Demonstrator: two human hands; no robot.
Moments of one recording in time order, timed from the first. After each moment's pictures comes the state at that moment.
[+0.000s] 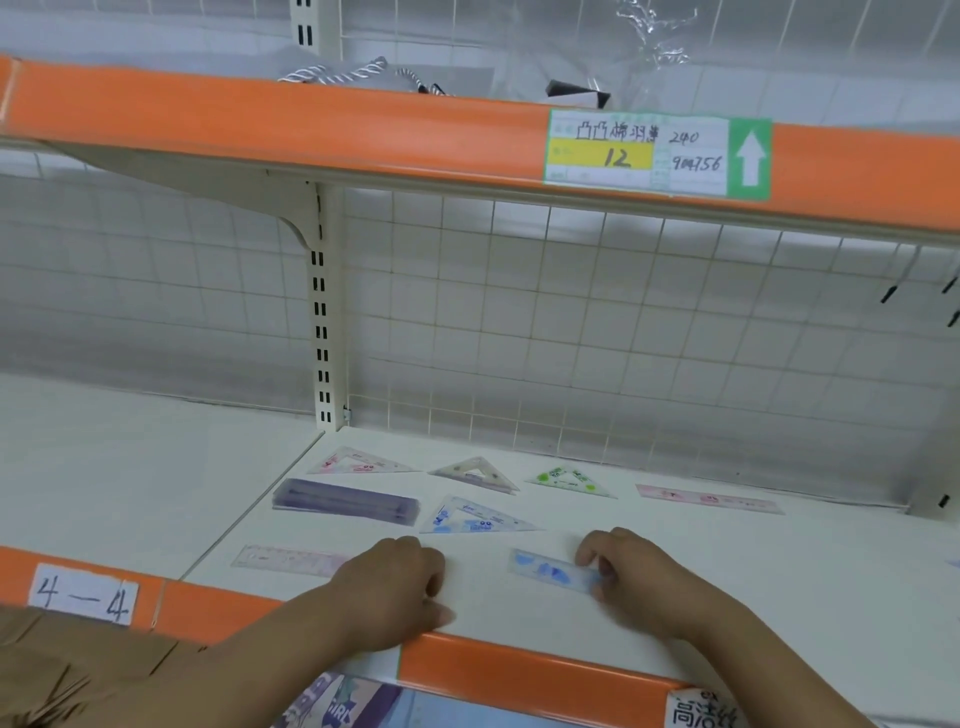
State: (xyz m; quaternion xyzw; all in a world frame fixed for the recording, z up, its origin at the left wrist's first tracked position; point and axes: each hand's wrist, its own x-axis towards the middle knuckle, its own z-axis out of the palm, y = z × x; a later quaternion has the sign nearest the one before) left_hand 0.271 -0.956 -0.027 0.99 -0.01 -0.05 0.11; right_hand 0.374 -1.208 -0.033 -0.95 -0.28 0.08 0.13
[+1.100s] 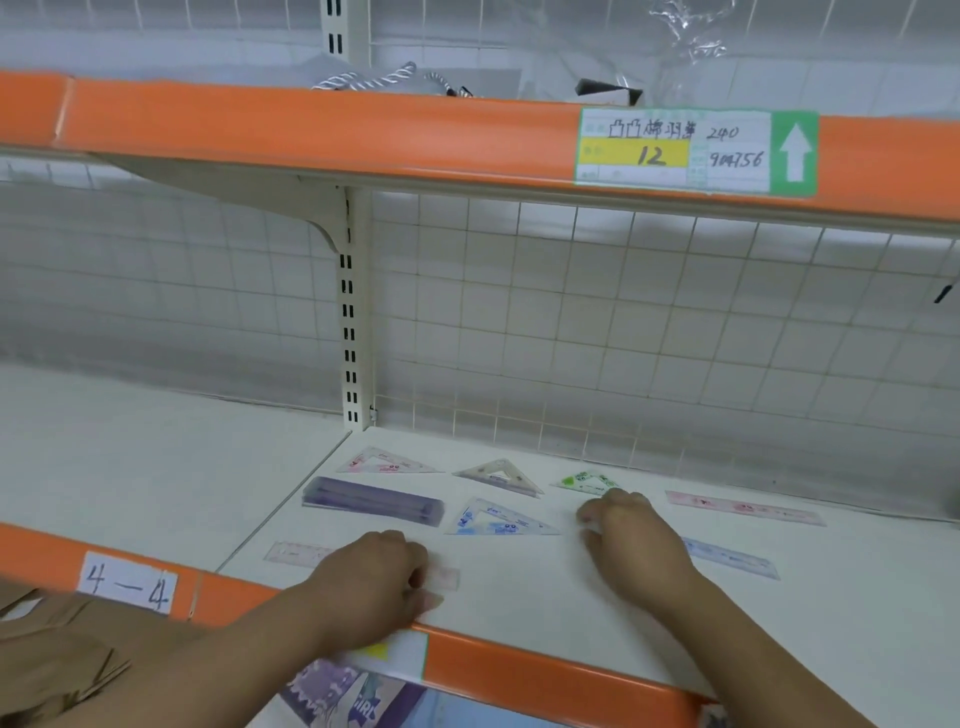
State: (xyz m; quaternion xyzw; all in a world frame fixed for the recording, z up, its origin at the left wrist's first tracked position) left_hand 0.256 -0.926 -0.026 1.00 0.01 -0.03 0.08; right_hand 0.381 -1.165 -0.026 -0.96 -0.24 -0.07 0.10
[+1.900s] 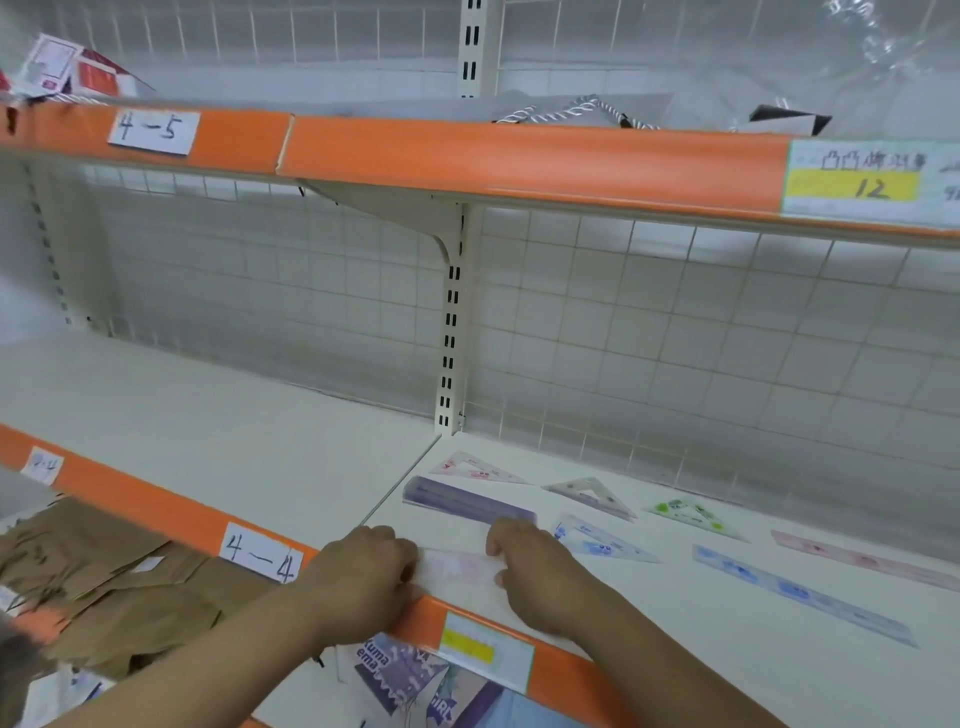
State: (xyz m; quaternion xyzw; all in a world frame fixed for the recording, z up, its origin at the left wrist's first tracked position) left_hand 0.208 -0.850 -0.026 0.99 0.11 0.00 0.05; right_hand 0.323 -1.014 -0.033 -0.90 -0.40 0.09 0.12
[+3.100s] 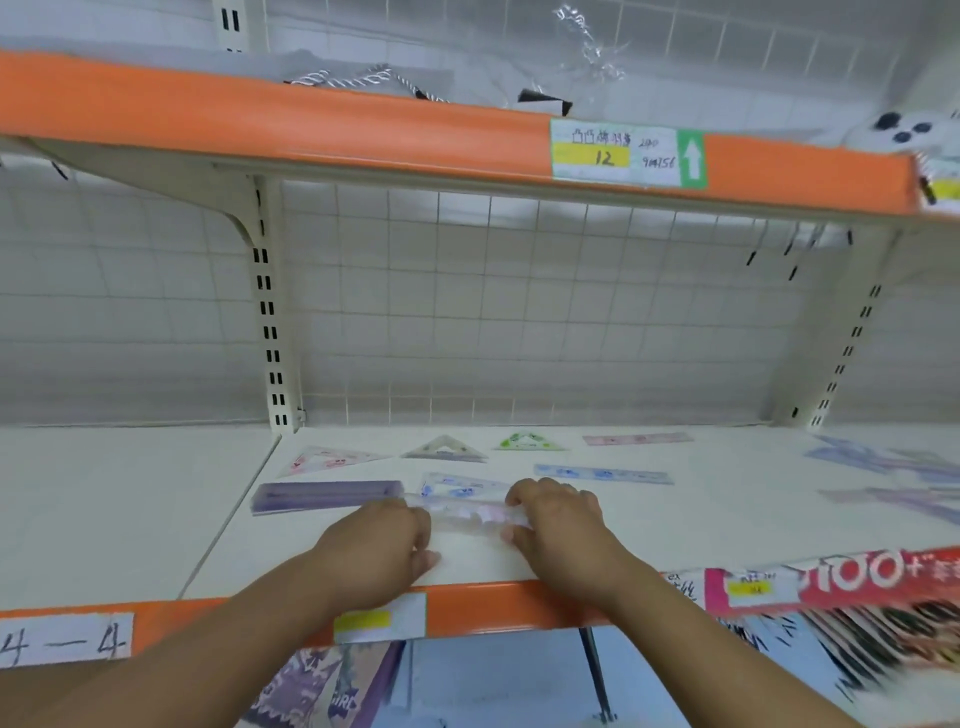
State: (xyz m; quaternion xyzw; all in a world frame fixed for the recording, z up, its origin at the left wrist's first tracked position) left_hand 0.260 -0.923 -0.016 0.99 -0.11 -0.02 0.08; right_hand 0.282 -1.130 -0.015 -0.97 -0.17 -0.06 0.13
